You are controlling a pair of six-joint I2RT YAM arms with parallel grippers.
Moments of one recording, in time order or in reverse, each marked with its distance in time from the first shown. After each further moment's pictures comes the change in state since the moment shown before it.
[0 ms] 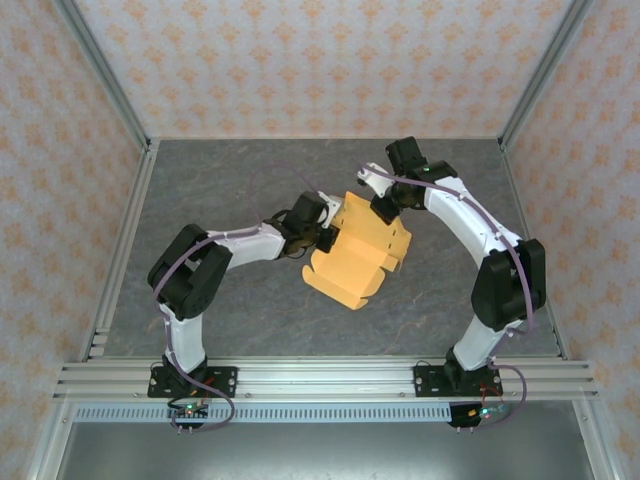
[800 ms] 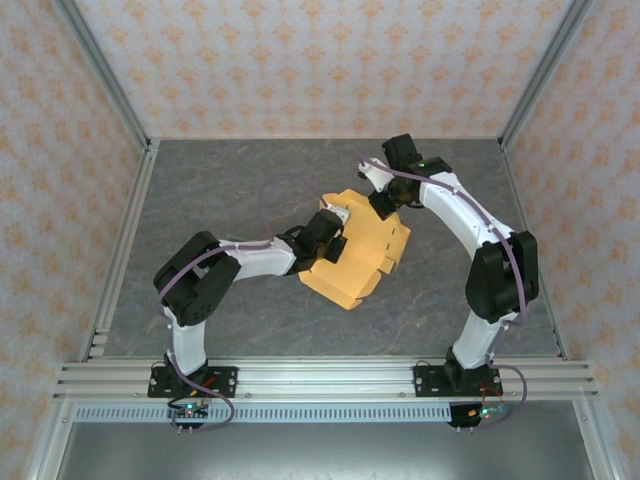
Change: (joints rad) left arm -0.115 0.000 -0.040 0.052 -0.272 -0.019; right arm 0.000 0.060 0.049 0.002 0.037 0.127
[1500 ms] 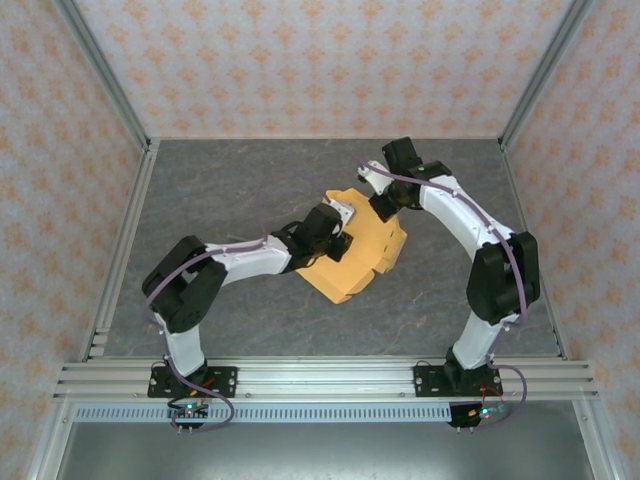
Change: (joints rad) left arm 0.007 -0.114 -0.006 -0.030 0.137 0.011; right arm -0.001 -0.022 -0.053 0.052 0.023 -0.050
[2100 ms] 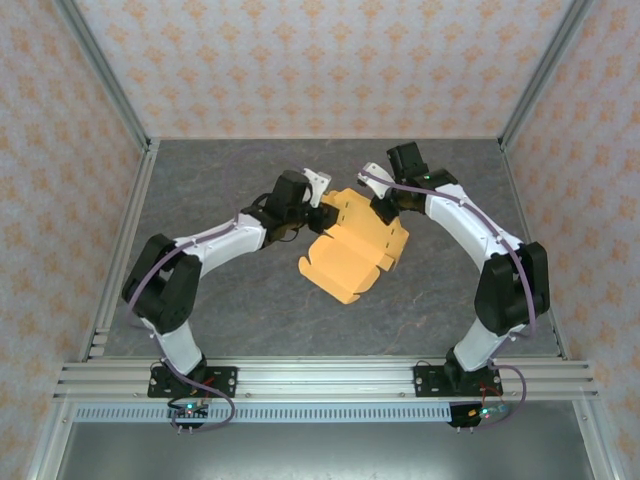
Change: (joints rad) left arm 0.196 -0.019 0.117 -0.077 0.304 0.003; right arm 0.000 -0.074 -0.087 0.087 -0.042 -0.098
